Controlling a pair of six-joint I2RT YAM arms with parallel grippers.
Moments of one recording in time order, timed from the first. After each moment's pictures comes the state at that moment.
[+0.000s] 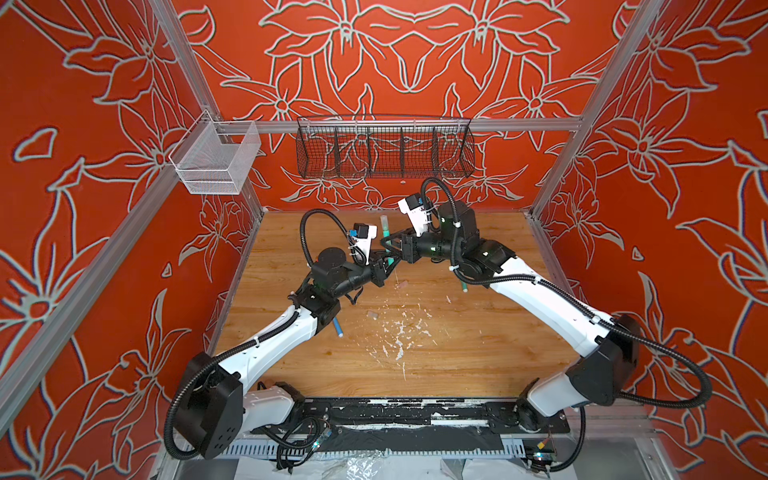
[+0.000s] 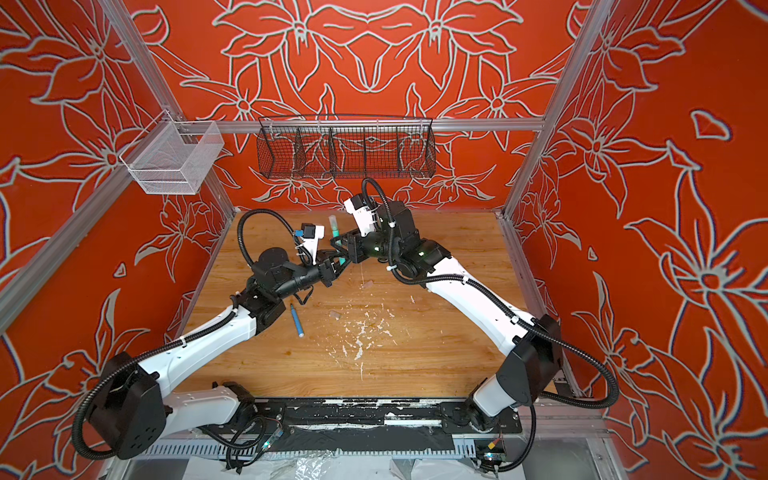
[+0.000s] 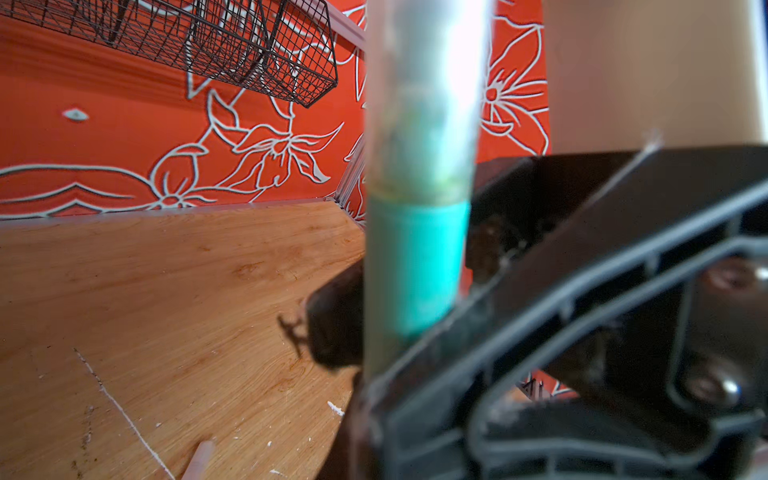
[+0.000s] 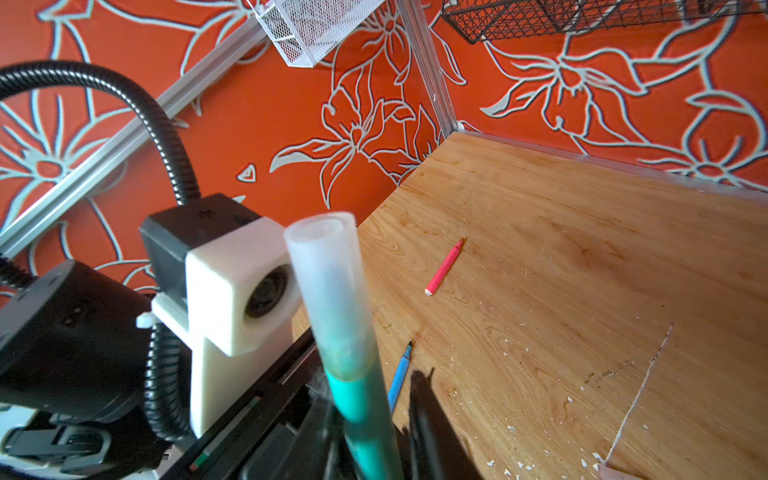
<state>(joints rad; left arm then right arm) -0.48 1.24 0.80 0.41 0.45 -0.49 0.68 1.54 1.48 -0.27 -0.45 0.38</state>
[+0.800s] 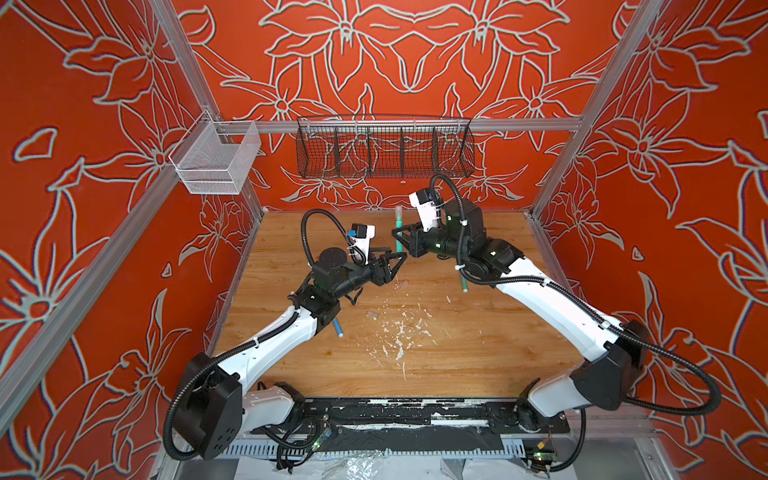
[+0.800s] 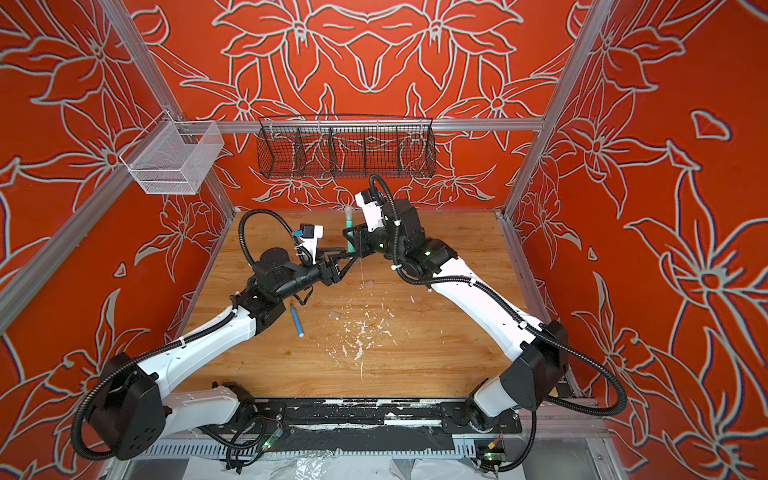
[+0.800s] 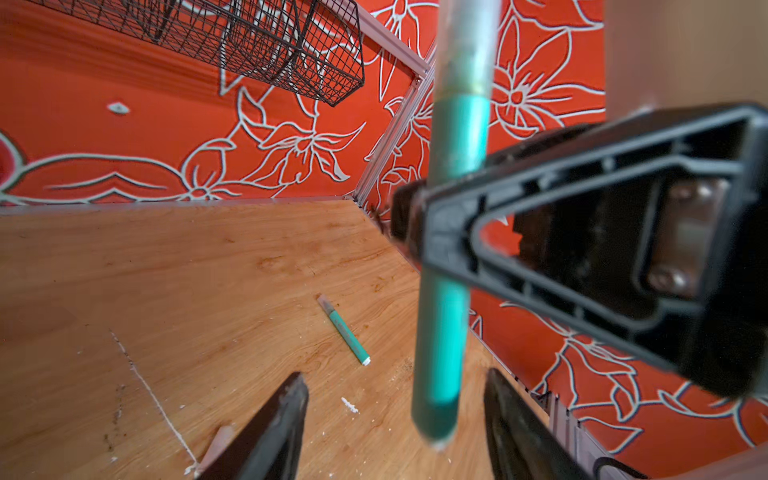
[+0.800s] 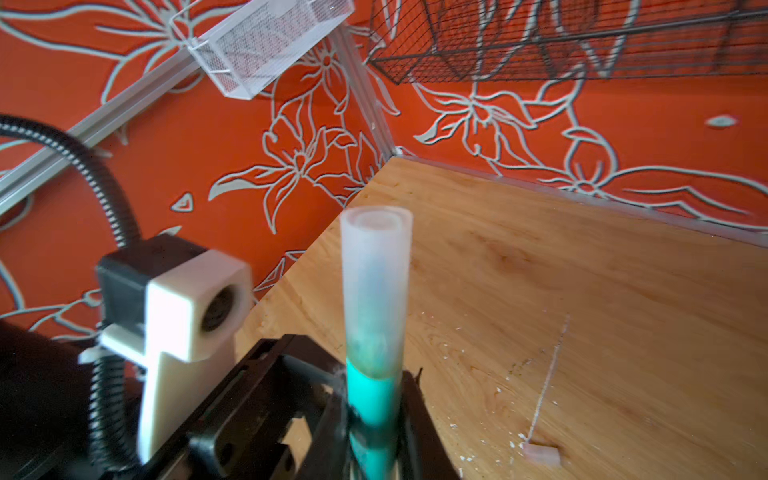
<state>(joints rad) -0.48 1.23 0.80 0.37 0.37 -0.49 0.63 1.50 1.49 -0.32 -0.23 0.37</state>
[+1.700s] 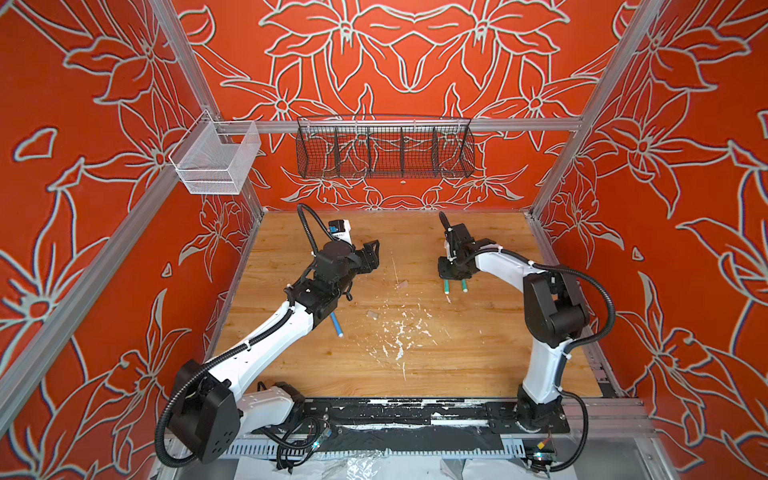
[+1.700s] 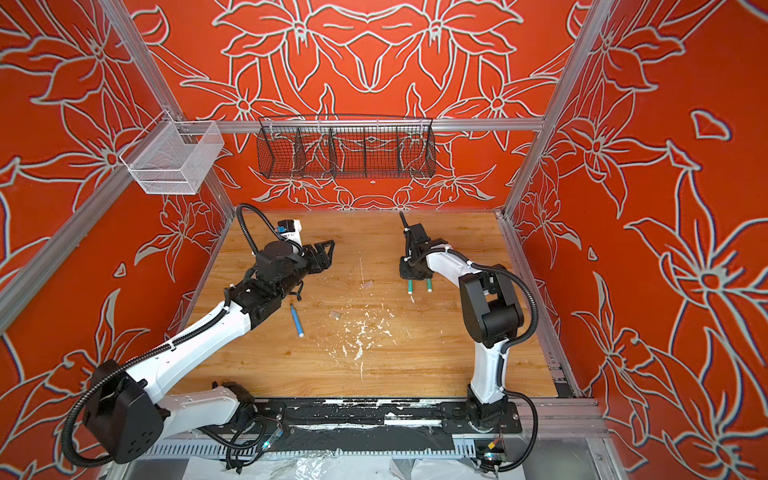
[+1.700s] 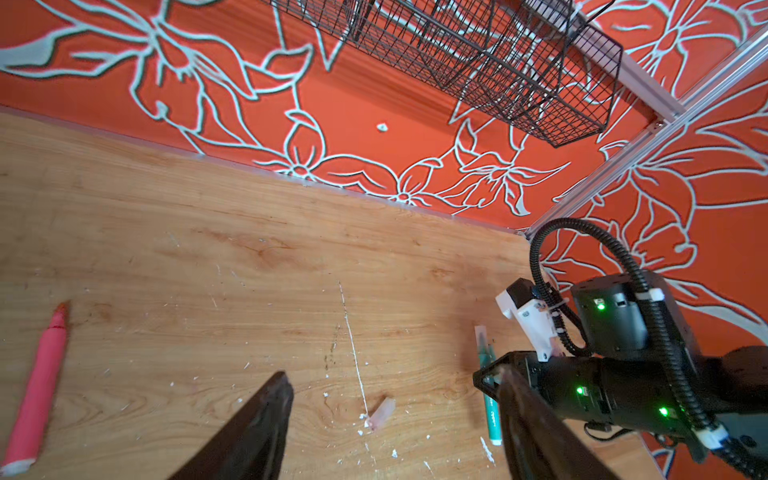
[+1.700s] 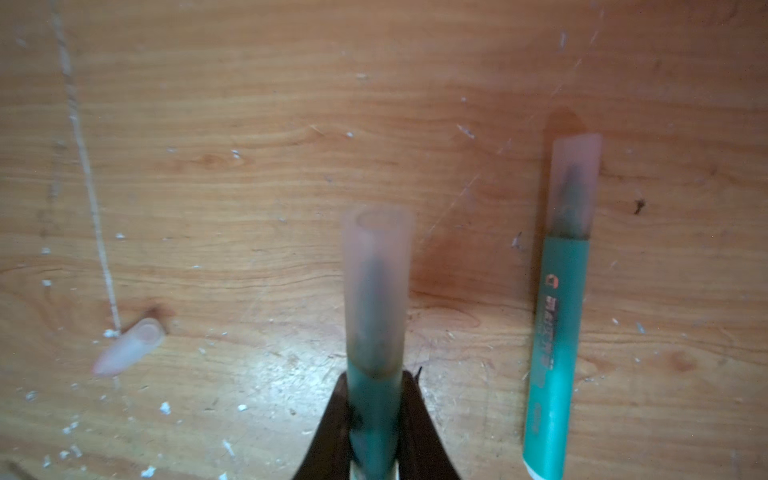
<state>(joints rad) -0.47 1.22 0.91 0.01 -0.17 -0.53 0.34 1.95 1.40 -0.64 -0.02 0.38</state>
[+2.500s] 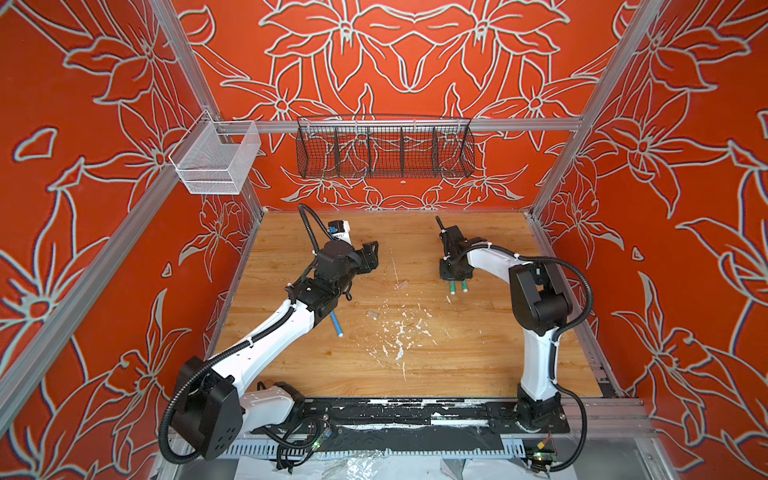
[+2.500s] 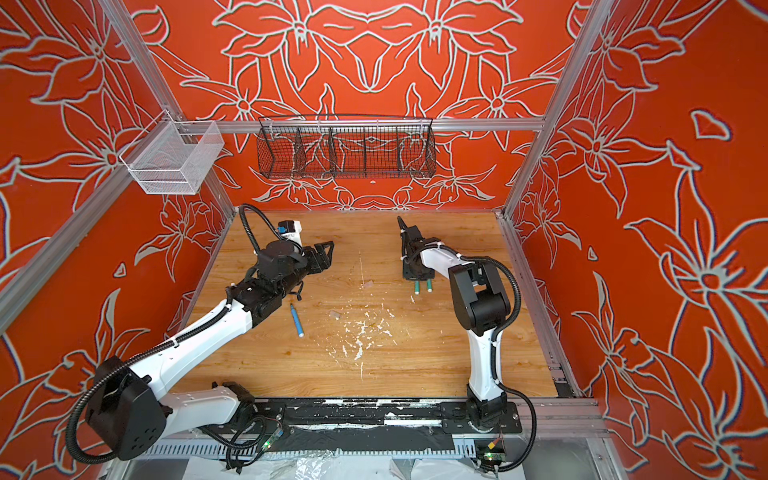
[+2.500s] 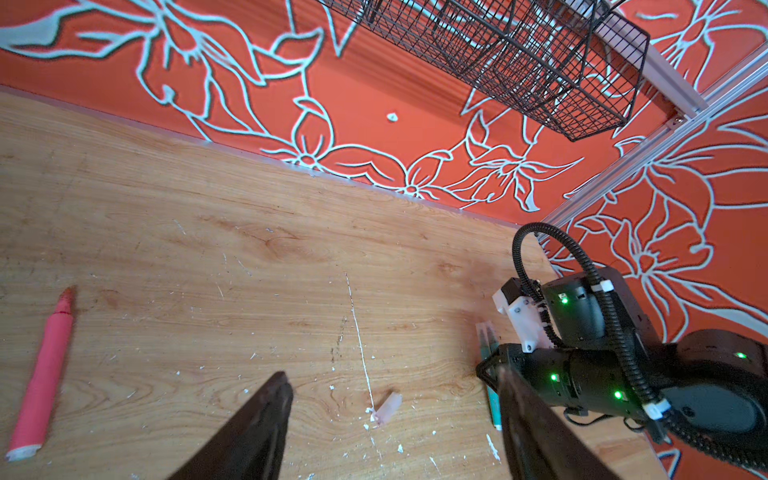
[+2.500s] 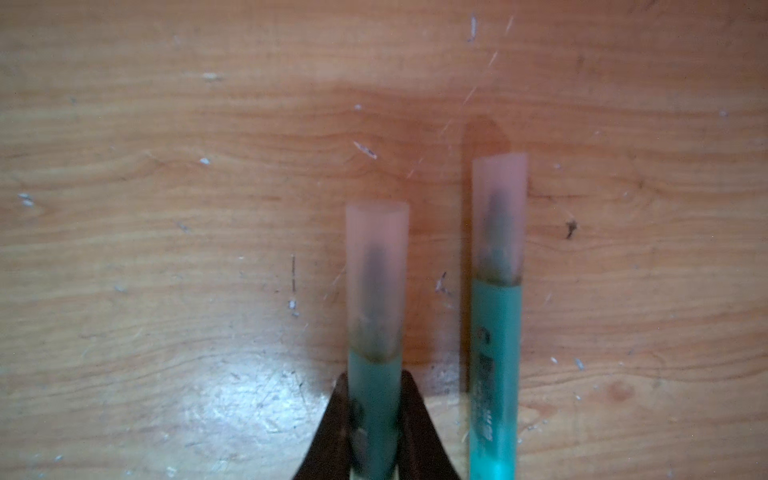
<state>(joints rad) -0.46 1.24 0.91 0.01 -0.16 -0.55 0.34 2.06 1.47 -0.68 0.15 0.40</state>
